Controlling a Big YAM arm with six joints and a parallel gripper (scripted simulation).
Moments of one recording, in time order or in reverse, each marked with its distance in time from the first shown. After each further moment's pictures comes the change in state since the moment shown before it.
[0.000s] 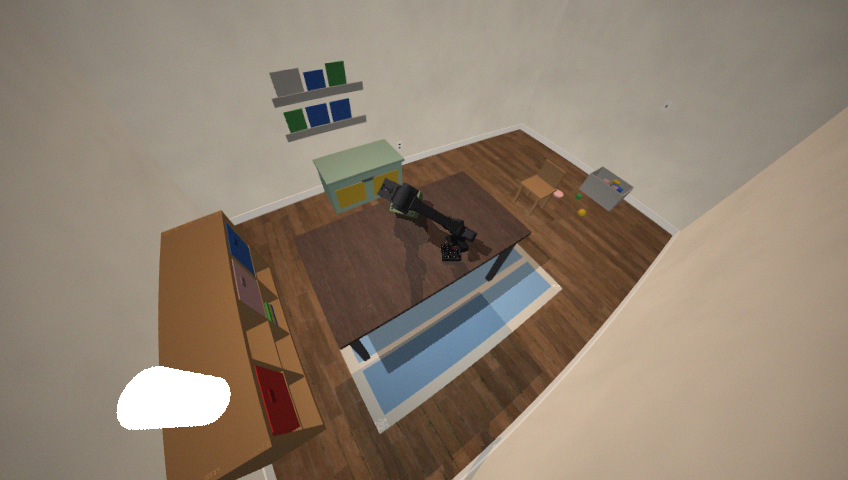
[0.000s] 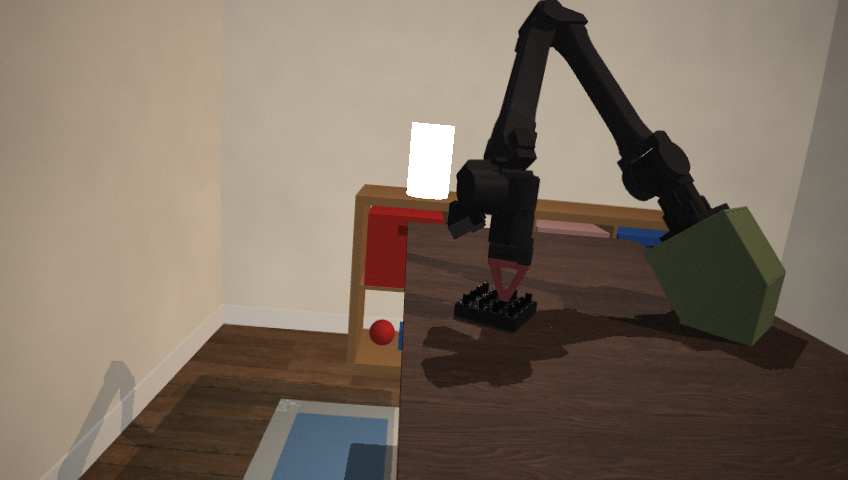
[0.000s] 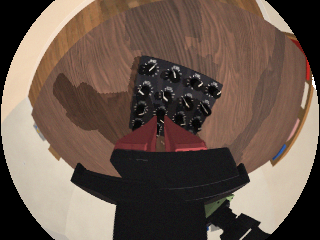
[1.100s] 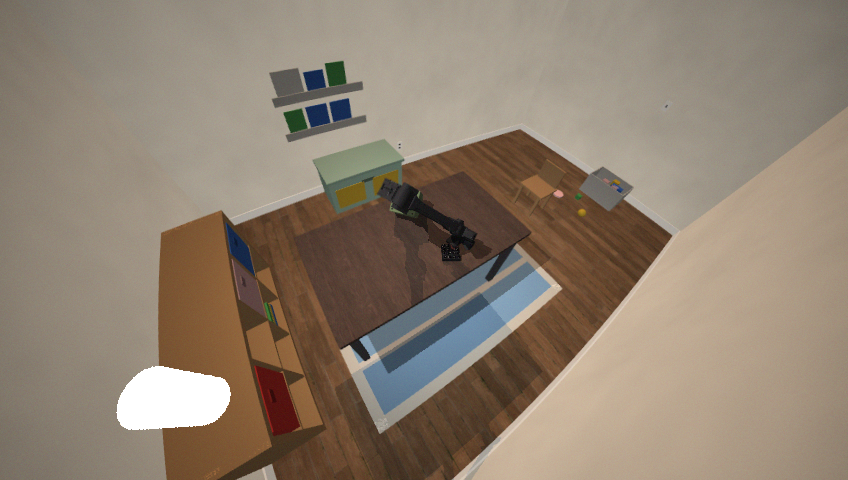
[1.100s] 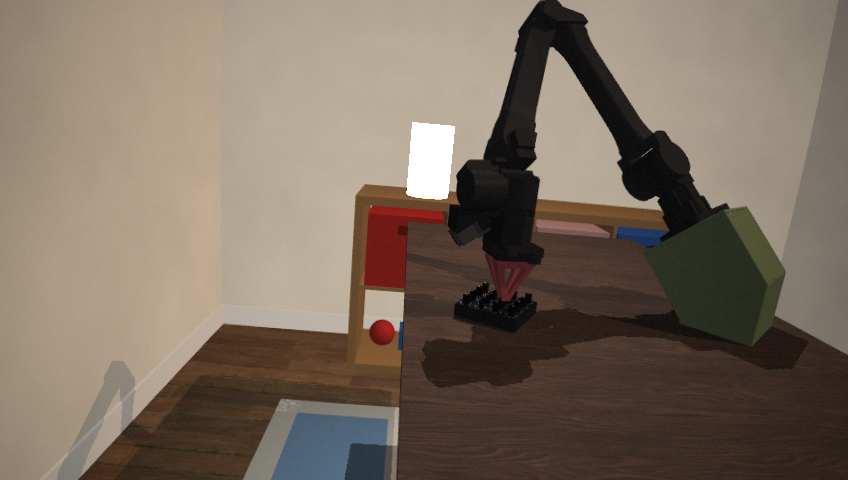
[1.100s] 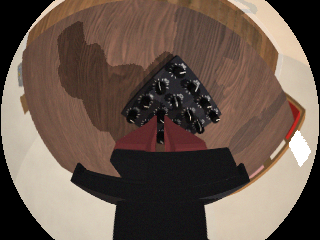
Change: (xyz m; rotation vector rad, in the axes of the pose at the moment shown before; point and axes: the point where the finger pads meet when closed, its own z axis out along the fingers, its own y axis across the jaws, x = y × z) arm 0.000 -0.001 0.000 0.003 0.000 -0.507
